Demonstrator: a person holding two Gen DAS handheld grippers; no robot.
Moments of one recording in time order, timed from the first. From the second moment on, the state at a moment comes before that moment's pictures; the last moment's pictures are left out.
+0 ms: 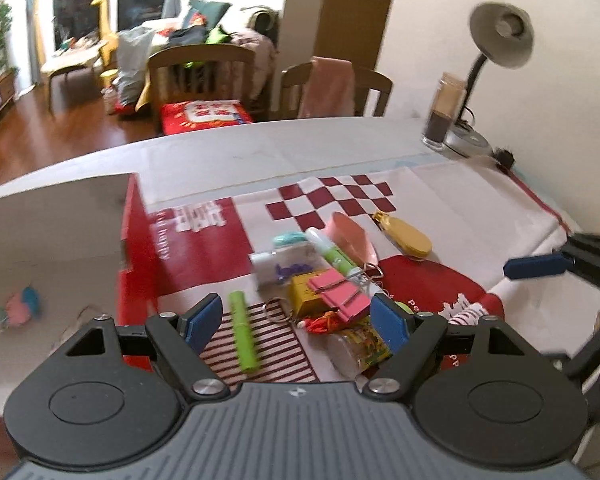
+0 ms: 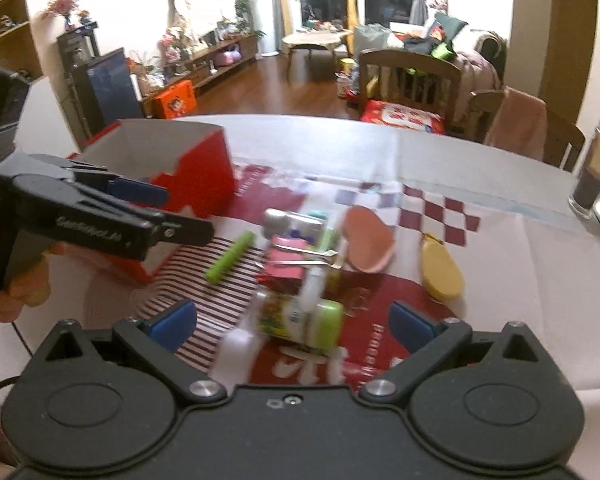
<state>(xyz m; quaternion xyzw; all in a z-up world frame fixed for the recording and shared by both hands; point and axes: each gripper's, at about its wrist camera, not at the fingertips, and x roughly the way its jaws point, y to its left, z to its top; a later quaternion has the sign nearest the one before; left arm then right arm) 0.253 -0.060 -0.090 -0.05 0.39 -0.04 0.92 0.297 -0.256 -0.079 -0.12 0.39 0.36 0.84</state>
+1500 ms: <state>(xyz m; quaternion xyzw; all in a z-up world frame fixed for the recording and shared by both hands) 0.329 -0.086 -0.163 -0.01 0.41 -0.18 0.89 0.459 -0.265 -0.170 -0.12 0.46 0.27 0.84</state>
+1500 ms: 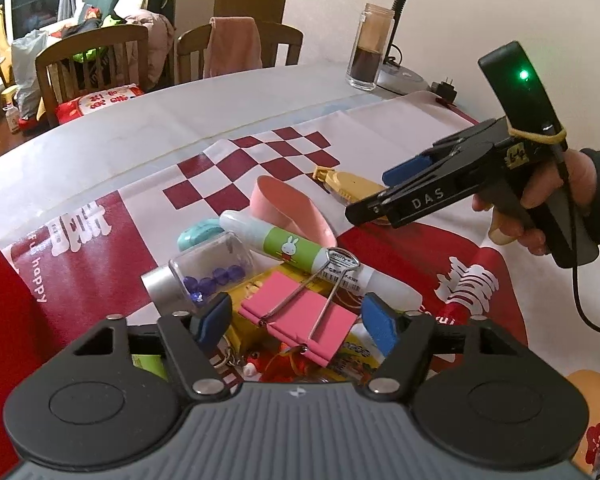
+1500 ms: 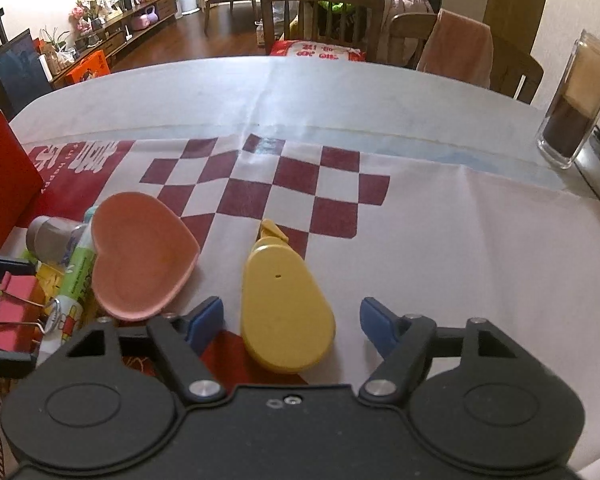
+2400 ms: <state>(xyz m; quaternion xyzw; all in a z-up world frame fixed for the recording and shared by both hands) 0.302 -0.071 -0.140 -0.06 0.42 -0.11 0.90 0.378 -0.290 -0.111 -0.05 0.43 0.25 0.86</state>
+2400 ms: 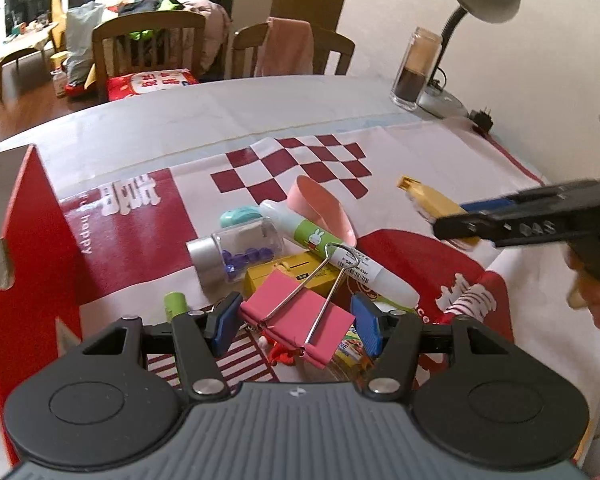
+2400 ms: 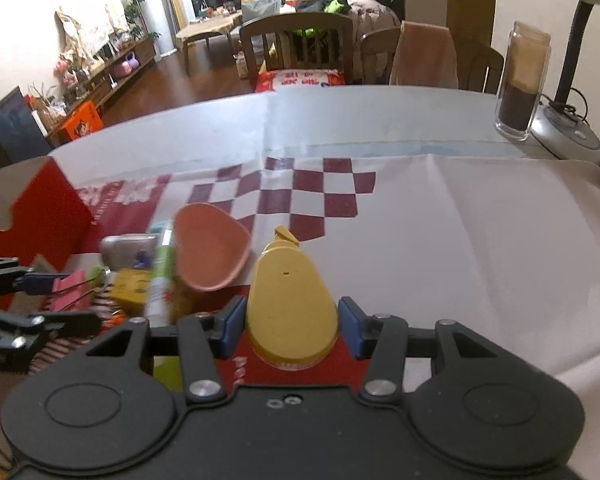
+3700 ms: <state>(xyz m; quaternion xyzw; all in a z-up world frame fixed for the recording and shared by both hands) 0.205 0.096 -0.041 -0.13 0.37 -0.01 0.92 0.260 -0.120 -0.015 -0.12 0.36 0.37 0.85</state>
